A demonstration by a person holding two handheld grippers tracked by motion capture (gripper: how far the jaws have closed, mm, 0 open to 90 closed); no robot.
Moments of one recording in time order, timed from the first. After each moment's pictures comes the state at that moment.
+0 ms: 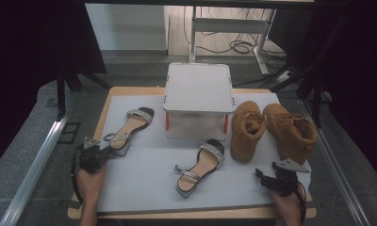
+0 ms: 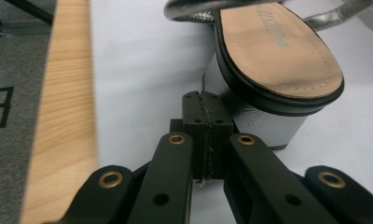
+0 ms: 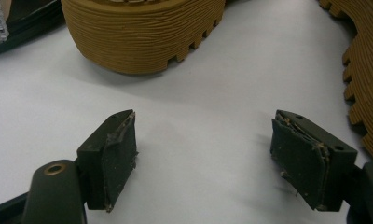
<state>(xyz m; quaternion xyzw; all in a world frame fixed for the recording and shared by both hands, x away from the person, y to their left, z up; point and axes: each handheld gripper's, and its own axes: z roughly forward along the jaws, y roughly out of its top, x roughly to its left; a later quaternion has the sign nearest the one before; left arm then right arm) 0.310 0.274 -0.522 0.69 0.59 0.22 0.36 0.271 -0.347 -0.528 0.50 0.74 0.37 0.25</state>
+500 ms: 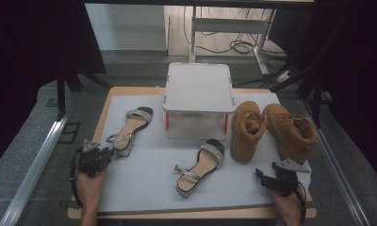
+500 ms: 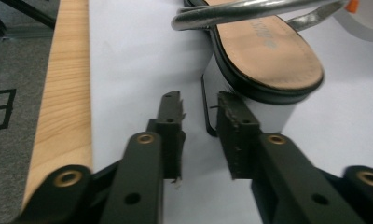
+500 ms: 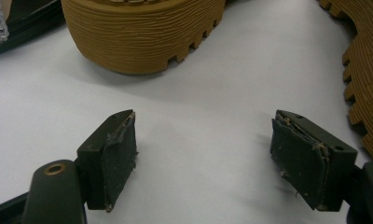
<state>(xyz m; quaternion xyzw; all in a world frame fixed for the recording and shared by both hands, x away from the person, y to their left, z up) 0.292 0.272 -0.511 0.68 0.59 0.23 0.36 0.271 -0.347 -0.528 0.50 0.74 0.37 0.25</state>
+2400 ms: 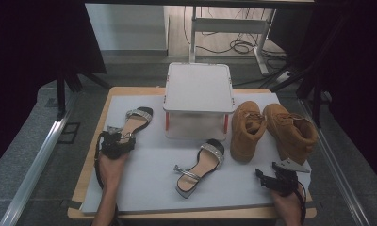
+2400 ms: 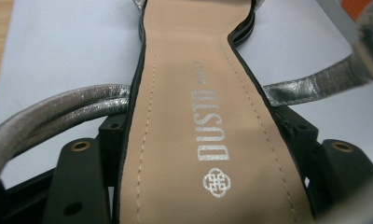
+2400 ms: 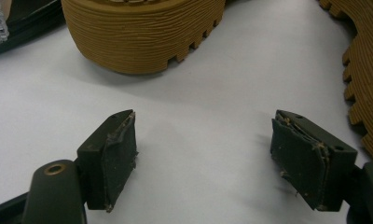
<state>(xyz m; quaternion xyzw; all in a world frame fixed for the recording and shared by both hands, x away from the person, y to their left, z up) 0.362 0.223 -0.520 0.70 0.59 0.22 0.33 0.271 -0.347 -0.528 0.50 0.74 0.37 0.25</state>
